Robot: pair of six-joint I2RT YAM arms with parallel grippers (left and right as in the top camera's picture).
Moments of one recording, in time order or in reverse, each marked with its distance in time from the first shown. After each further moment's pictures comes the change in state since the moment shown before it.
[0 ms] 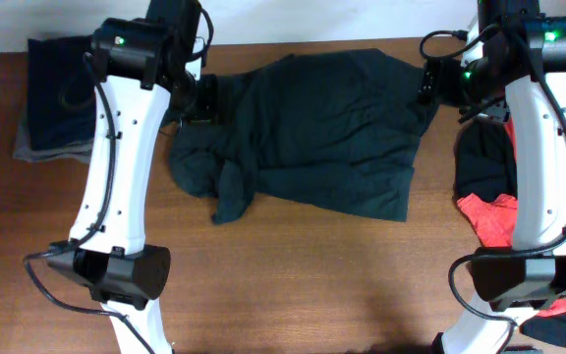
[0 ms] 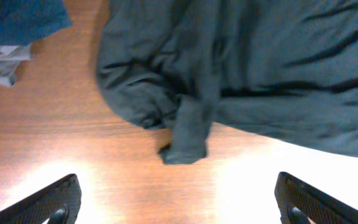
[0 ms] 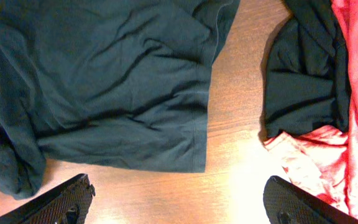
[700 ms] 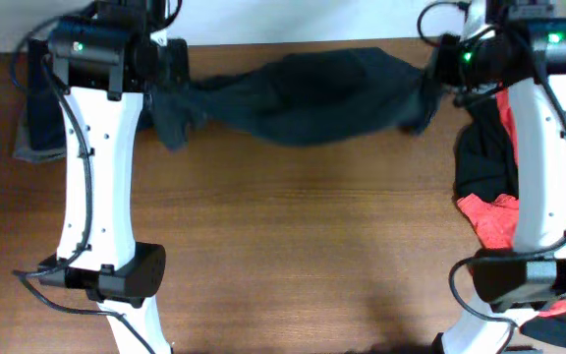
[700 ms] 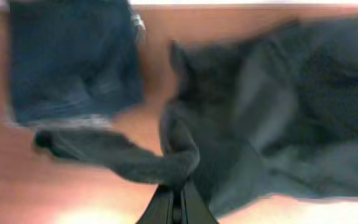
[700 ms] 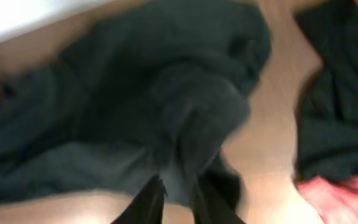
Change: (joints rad) left arm 0.042 0.000 0.219 0.045 -0.152 0.054; right arm 0.000 -0.003 0.003 0.142 -0.090 0.019
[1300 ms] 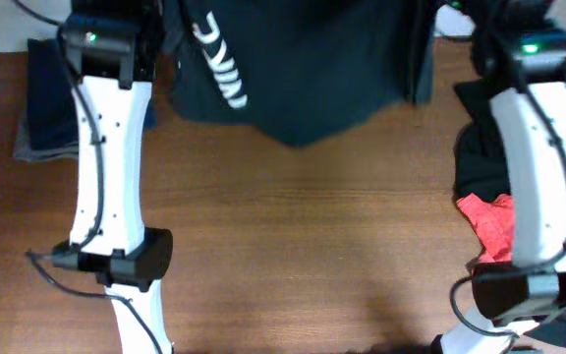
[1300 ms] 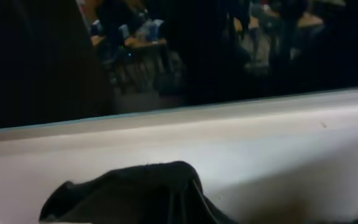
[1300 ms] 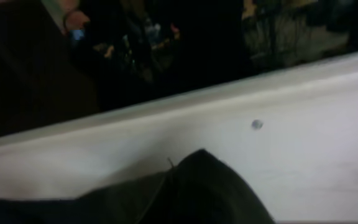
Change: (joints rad) left arm 0.002 0.093 0.152 0.845 -0.127 0.317; right arm 0.050 -0.071 -0.069 0.949 -0.050 0.056
